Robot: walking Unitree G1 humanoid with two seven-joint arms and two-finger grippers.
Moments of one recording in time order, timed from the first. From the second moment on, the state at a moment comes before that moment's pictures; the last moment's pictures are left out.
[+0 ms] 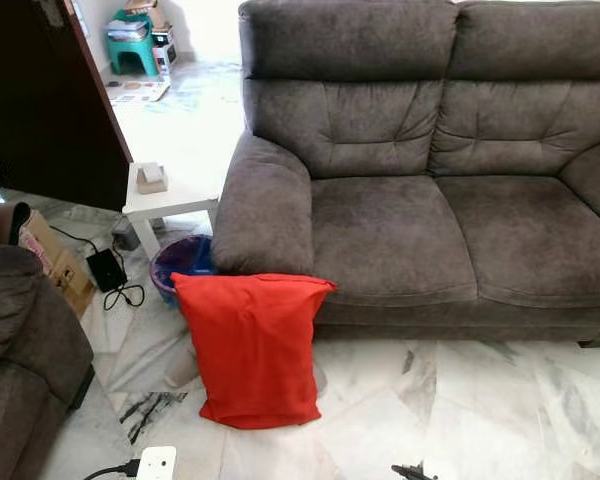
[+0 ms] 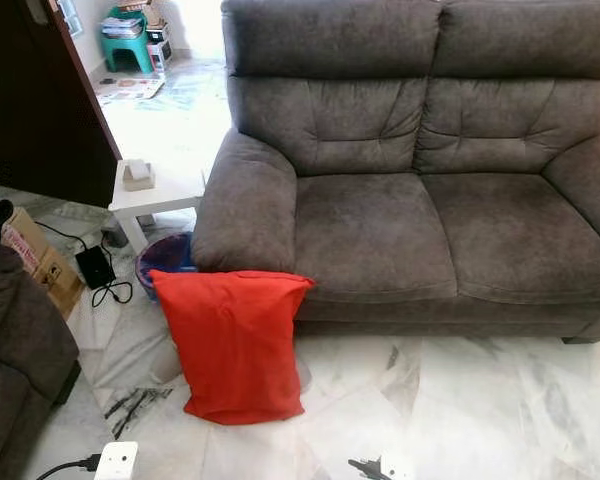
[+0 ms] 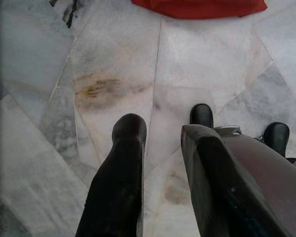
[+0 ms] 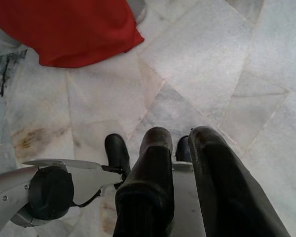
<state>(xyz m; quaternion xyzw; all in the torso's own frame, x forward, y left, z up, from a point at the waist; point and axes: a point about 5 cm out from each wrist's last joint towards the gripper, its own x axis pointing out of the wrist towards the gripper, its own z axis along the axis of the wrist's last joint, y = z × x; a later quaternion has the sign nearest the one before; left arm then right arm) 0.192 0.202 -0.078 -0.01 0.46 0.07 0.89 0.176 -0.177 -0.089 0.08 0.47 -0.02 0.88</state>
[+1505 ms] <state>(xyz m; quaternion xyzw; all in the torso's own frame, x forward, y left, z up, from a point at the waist) 0.194 0.201 -0.076 -0.01 0.43 0.08 0.90 0.180 -0.182 -0.085 0.05 0.45 -0.01 0.89</state>
